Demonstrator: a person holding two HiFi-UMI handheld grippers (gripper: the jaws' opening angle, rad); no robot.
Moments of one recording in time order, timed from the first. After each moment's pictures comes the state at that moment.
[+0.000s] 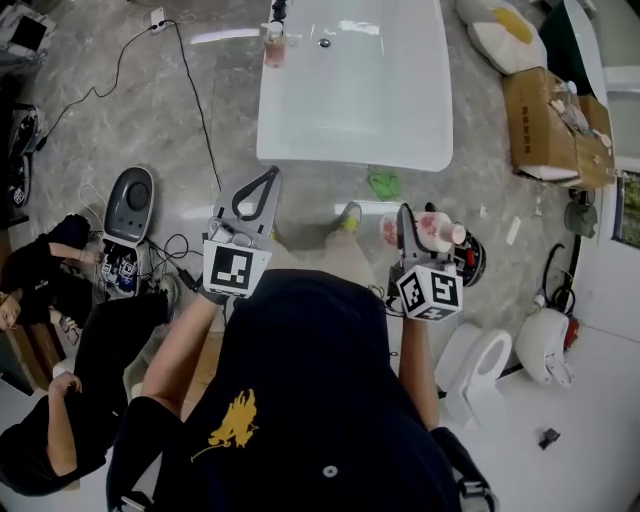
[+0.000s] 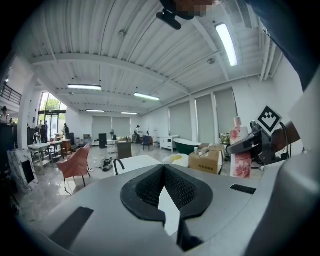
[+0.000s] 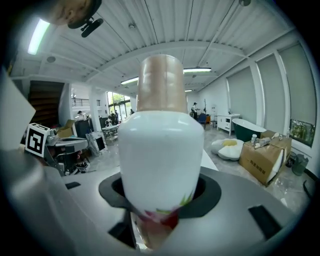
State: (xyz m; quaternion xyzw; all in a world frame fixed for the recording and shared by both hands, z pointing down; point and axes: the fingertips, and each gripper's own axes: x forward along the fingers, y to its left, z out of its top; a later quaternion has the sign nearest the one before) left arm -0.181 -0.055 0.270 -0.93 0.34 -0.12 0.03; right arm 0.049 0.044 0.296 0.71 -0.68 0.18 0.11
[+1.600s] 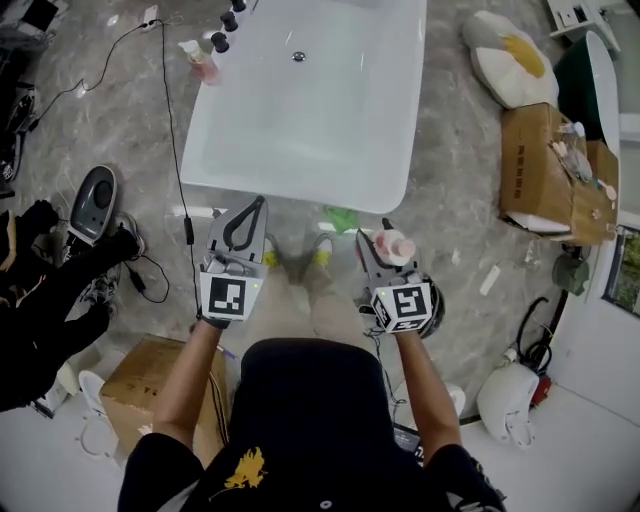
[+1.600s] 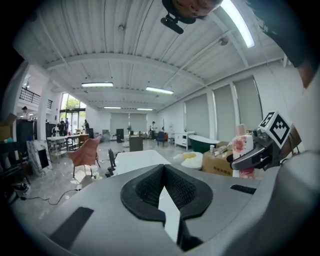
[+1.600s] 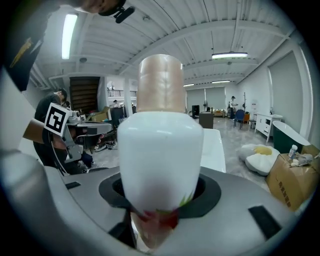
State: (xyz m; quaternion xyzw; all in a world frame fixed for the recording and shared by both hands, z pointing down) left arm 0.105 -0.073 0.369 -0.89 0.45 -0.11 -0.01; right arm 0.295 -0.013 0.423 0.53 -0.82 0.15 0.18
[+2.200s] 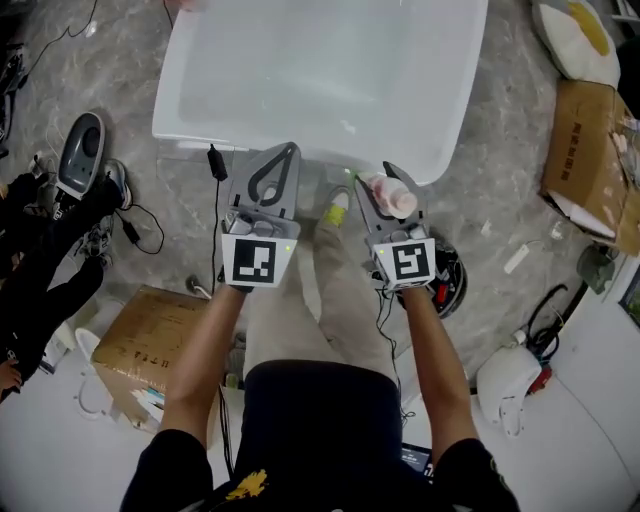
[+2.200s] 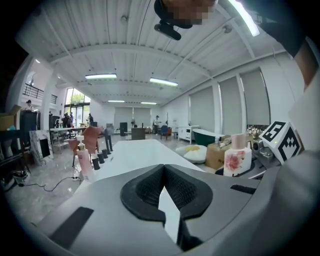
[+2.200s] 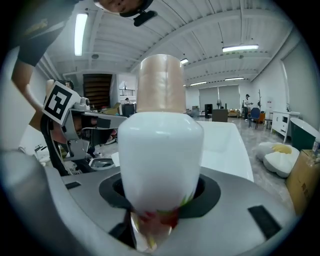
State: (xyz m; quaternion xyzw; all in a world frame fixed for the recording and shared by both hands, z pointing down) left arm 0.175 -0.131 0.558 -0.87 0.46 -0.16 -0.02; right arm 0.288 -0.092 0.617 0.46 -0.87 0.10 0.16
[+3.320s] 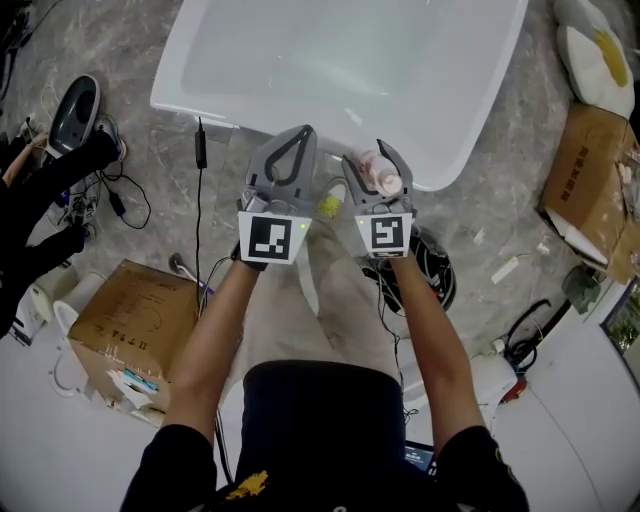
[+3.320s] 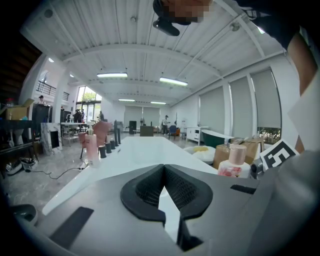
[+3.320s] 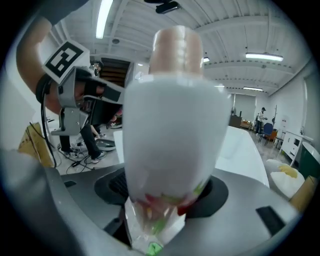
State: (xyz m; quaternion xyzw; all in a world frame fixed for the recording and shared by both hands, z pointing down) left arm 0.167 -0.135 0.619 -0.85 0.51 -0.14 -0.03; right arm 0.254 -0.102 0.721 0.40 -0.88 0.03 0.25
